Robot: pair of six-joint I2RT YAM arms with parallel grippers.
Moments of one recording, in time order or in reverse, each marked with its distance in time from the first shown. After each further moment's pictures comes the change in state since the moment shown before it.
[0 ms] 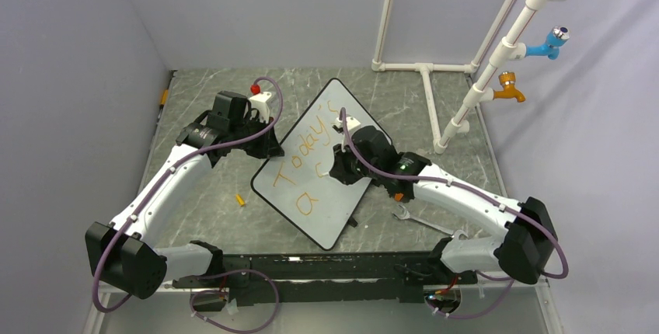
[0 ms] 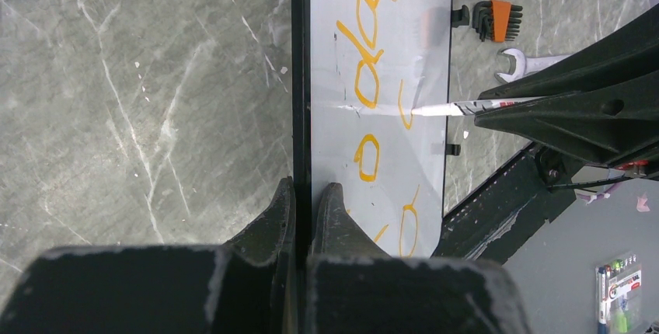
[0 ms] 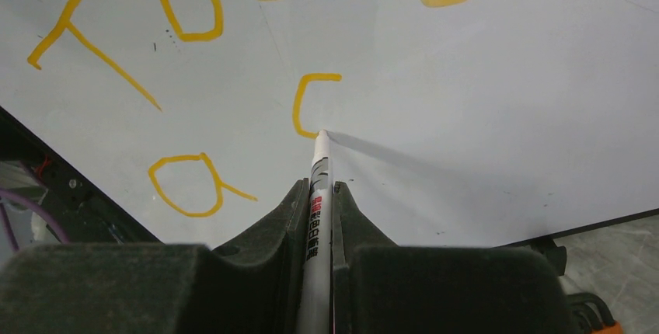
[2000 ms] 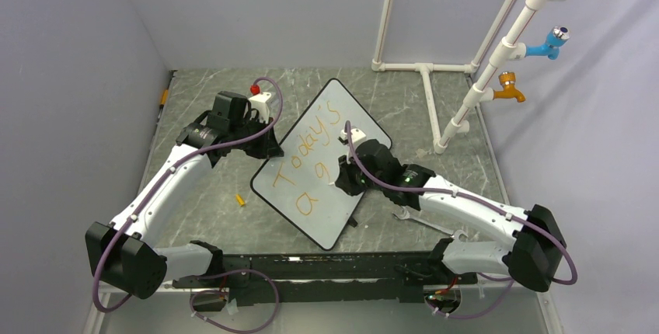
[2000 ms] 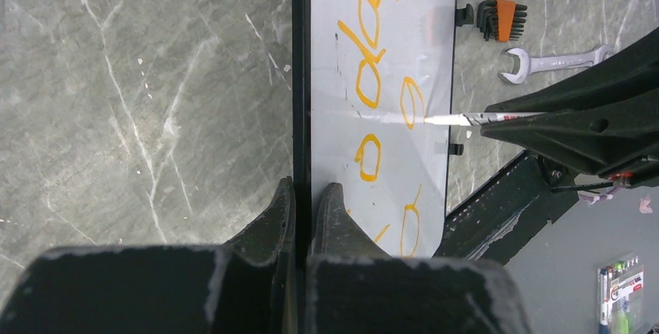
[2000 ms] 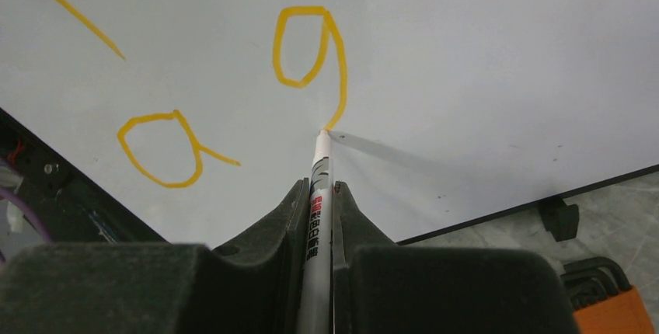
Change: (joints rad) left arm 0.000 0.000 -0.002 -0.003 -0.006 0.000; right arm 0.036 -0.067 -0.105 0.011 0.053 0.035
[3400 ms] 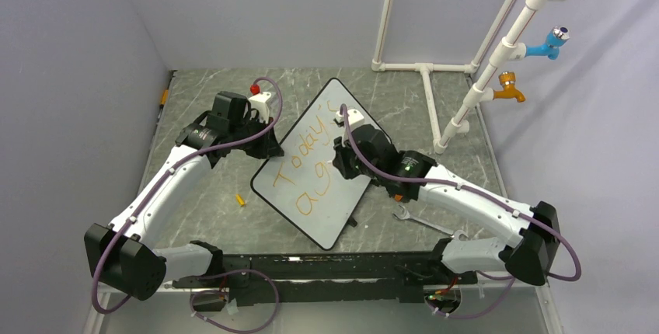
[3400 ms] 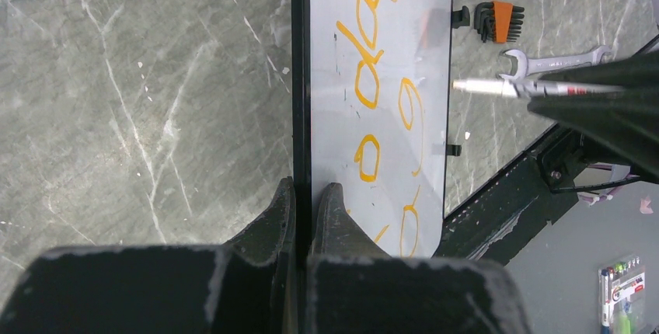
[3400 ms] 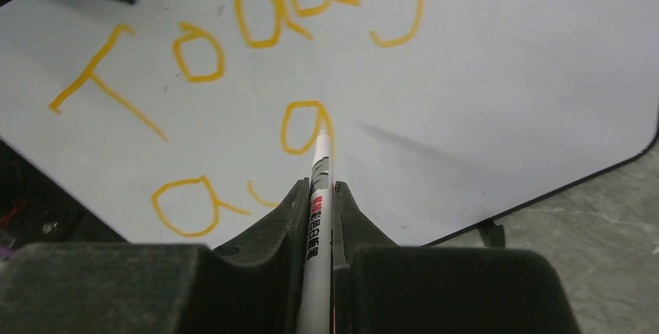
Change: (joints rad) left arm 0.000 -0.008 0.000 0.003 -0.003 -0.001; right arm 0.074 0.032 0.227 -0.132 0.189 -0.026
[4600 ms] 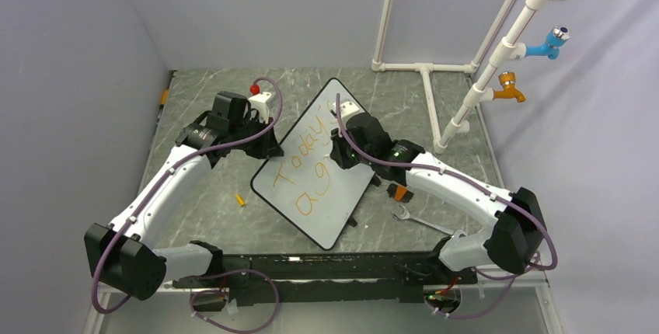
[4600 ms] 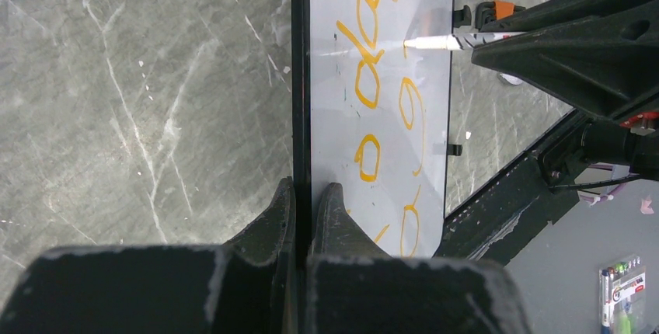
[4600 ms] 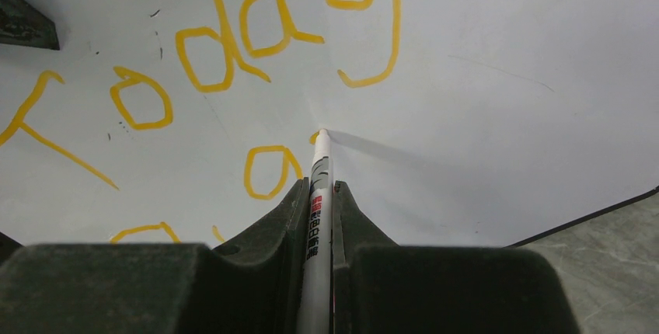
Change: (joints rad) left arm 0.000 0.000 0.000 -0.002 -0.001 0.000; right arm -0.134 0.131 0.015 0.091 -0.121 -0.053
